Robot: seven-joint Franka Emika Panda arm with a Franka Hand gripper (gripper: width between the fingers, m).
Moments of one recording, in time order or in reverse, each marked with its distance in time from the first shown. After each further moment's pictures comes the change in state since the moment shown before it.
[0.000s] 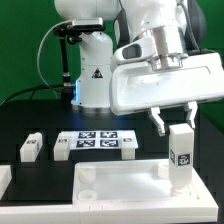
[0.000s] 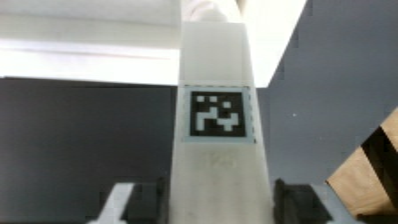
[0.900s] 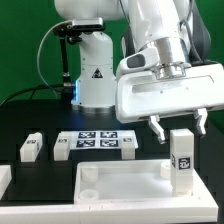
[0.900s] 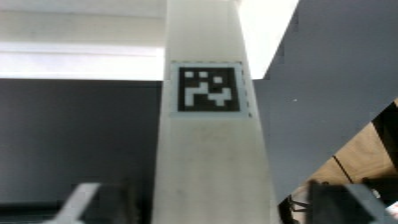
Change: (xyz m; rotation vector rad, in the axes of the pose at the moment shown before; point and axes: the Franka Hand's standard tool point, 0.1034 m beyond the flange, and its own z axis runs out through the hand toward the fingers) arm -0.003 -0.010 0.009 -0.020 0.122 0.027
